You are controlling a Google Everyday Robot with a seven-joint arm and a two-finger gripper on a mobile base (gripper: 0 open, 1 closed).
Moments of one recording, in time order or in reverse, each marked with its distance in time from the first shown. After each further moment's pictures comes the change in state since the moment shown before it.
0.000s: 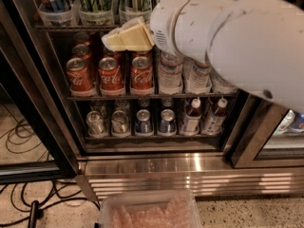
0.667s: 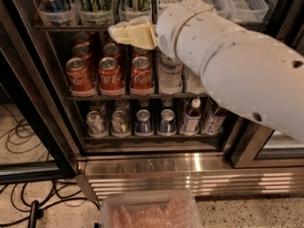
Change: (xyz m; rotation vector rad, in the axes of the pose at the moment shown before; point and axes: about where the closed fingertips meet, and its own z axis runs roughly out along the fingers) arm 0.007 -0.020 -0.001 0.140 -0.090 0.103
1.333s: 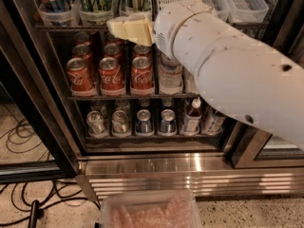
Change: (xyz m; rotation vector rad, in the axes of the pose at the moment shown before) arm -0.005 0.000 0.005 0.026 -0.040 0.043
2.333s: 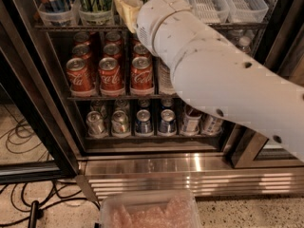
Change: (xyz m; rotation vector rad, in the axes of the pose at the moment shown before) arm -0.015 0.018 0.026 -0.005 -0.091 0.071
